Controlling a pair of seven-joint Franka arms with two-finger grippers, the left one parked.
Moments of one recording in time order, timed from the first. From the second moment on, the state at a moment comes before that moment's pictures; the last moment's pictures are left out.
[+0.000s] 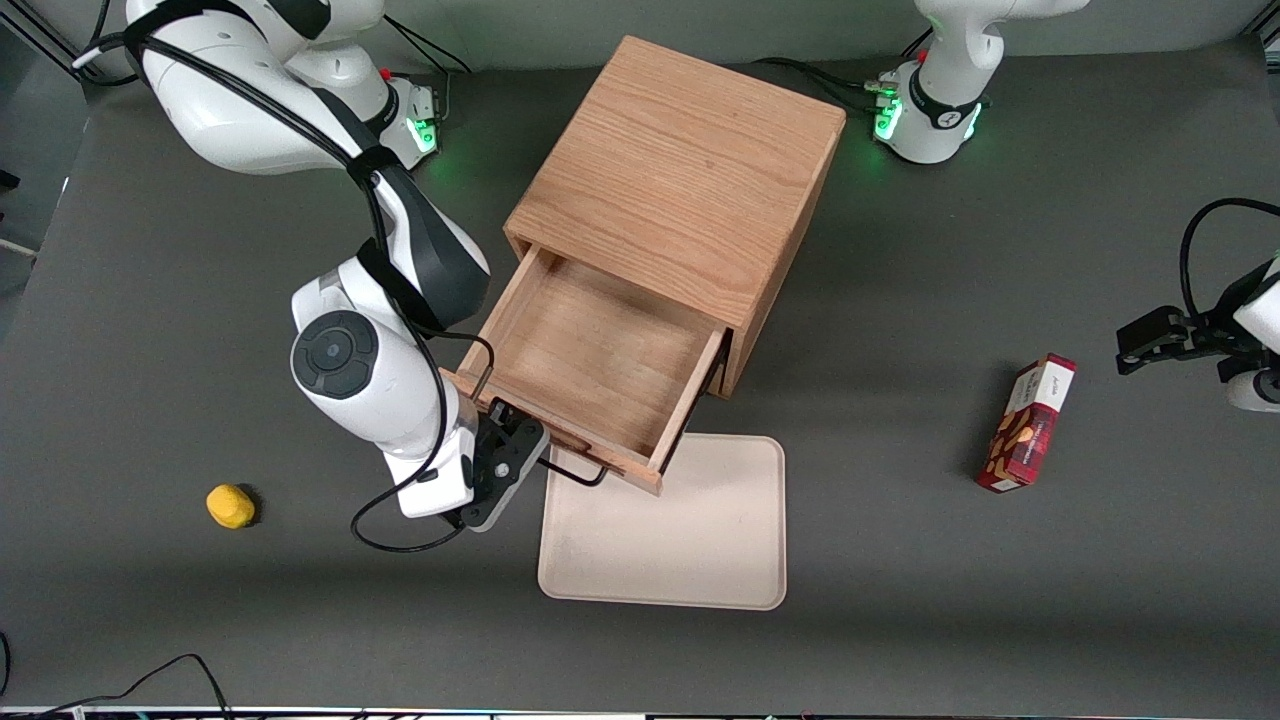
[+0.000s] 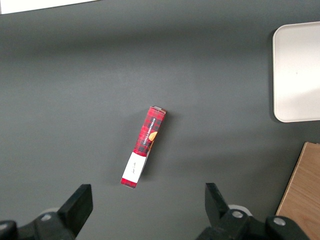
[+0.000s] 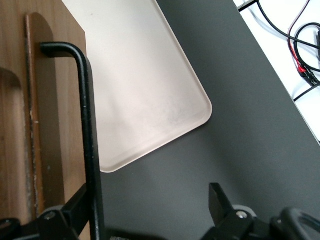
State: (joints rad) arm 0.20 0.72 0.35 -1.15 -0.20 1.99 -0.49
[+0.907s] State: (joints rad) arm 0.16 0.62 0.40 -1.11 0.04 1.86 -0.10
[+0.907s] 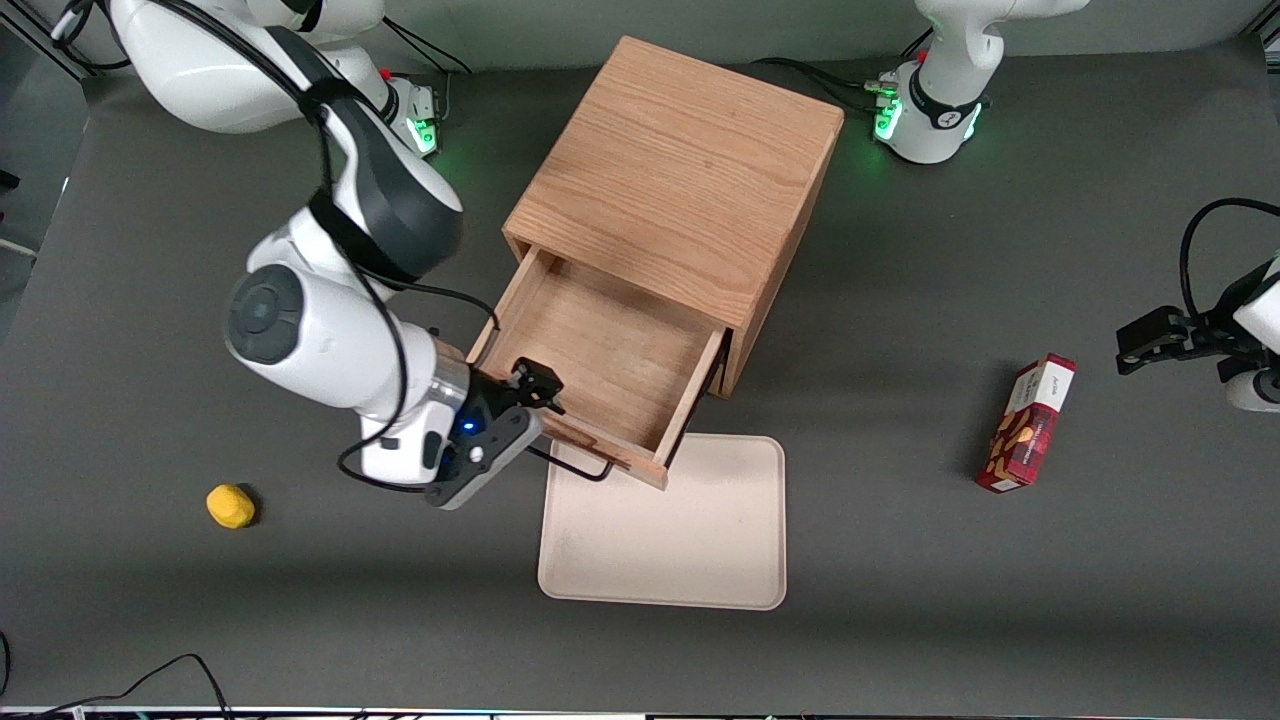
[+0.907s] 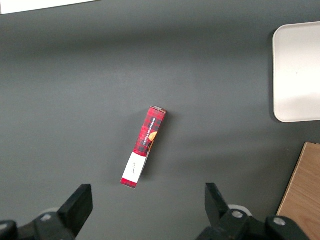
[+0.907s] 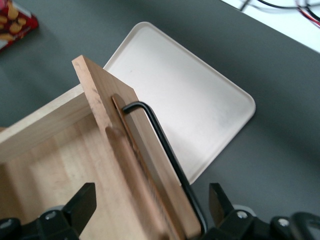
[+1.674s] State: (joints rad) arm -0.07 0.36 0.38 -1.14 -0.08 1.58 0.37
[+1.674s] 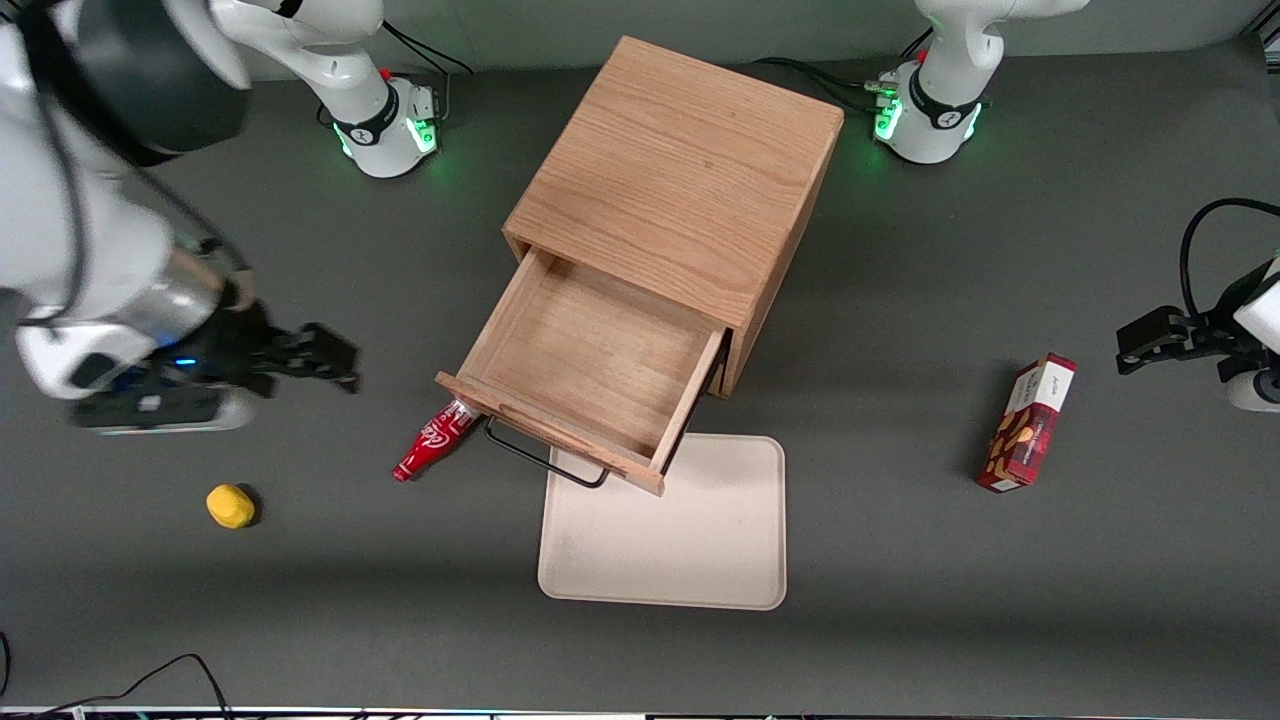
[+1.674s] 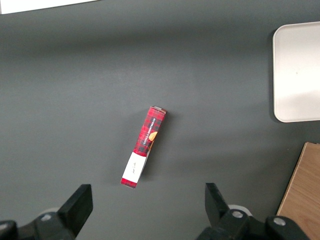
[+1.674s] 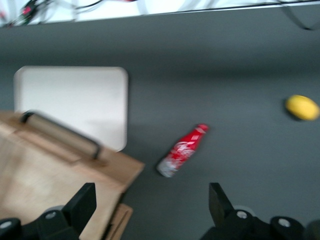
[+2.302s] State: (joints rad) arm -0.32 0.35 0.37 -1.24 -0.08 1.57 0.44
